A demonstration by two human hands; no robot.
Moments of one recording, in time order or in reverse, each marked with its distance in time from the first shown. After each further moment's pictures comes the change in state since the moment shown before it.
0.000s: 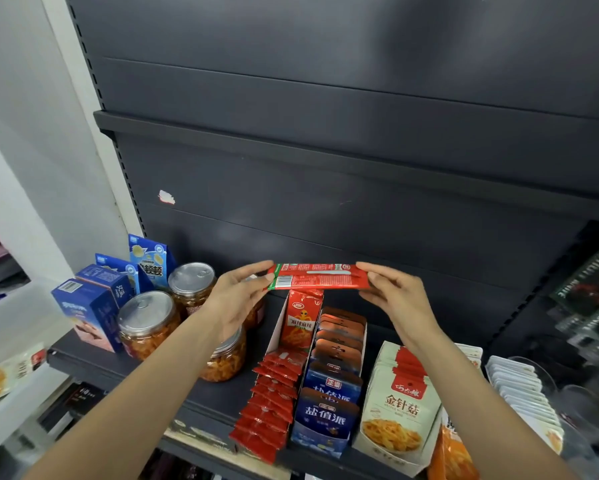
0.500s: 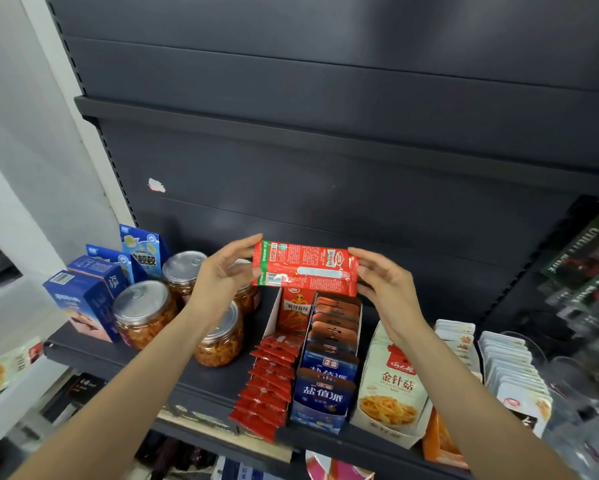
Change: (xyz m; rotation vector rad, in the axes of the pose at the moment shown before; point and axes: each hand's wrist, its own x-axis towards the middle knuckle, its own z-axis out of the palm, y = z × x) left_hand -0.007 -0.007 -0.017 0.332 -0.069 0.405; right_hand -0.017 0.013 0.009 0.080 0.002 -0.030
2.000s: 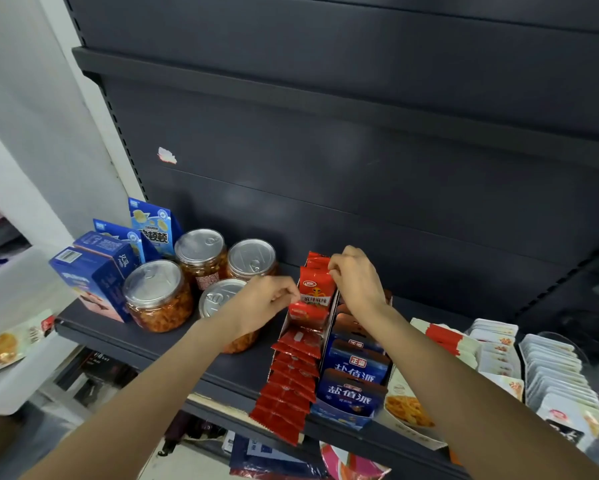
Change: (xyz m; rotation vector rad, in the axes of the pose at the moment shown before) left_hand 0.019 -0.069 -0.004 0.707 -0.433 0.097; right_hand 0.066 0.062 0.067 -1.235 -0.121 -0.229
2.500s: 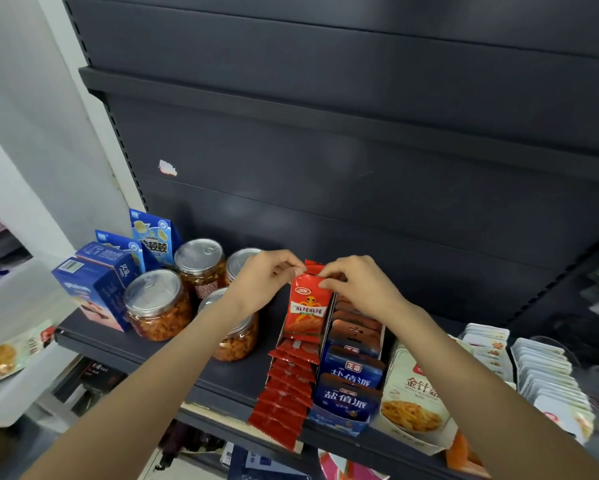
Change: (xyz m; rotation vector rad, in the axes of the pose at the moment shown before) left_hand 0.017 0.028 -0.022 -0.211 0.188 0.005; right_hand -0.016 -0.007 -0.055 0.274 -0.263 -0.104
